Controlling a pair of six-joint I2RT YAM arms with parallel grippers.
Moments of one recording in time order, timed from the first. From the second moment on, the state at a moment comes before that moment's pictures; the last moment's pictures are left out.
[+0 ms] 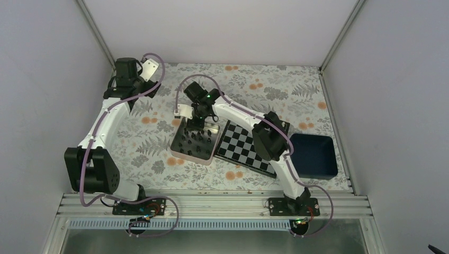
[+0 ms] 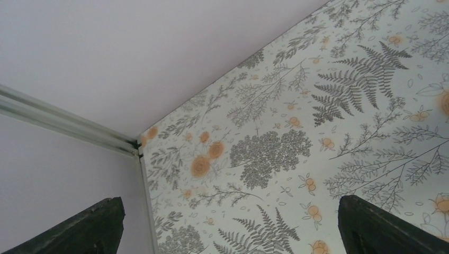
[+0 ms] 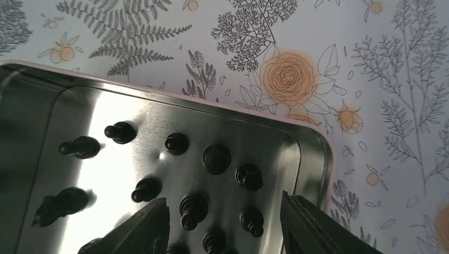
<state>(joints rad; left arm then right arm) -0.03 1.46 1.28 -0.39 -0.03 0.56 0.84 2.26 2.01 -0.86 -0.28 -0.63</state>
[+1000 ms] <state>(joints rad) 0.01 1.44 1.15 -0.33 0.11 0.54 0.88 2.37 2.06 -0.80 -0.25 -0.60</state>
